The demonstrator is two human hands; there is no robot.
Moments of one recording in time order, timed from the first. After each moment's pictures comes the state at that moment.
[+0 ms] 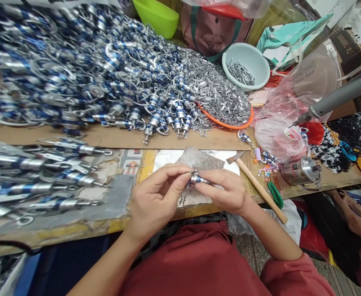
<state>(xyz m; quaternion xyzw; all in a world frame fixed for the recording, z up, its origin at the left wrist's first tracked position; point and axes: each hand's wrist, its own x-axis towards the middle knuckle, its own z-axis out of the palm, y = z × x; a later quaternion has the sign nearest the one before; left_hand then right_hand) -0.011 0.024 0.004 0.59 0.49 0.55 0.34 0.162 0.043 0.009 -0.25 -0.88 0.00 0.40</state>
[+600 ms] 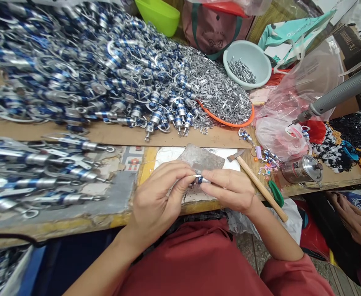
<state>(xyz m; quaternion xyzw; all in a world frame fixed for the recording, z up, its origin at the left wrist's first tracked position) -0.015 0.022 0.017 0.70 0.45 0.50 0.22 0.174 0.038 0.019 -0.22 -0.90 0.01 0.38</state>
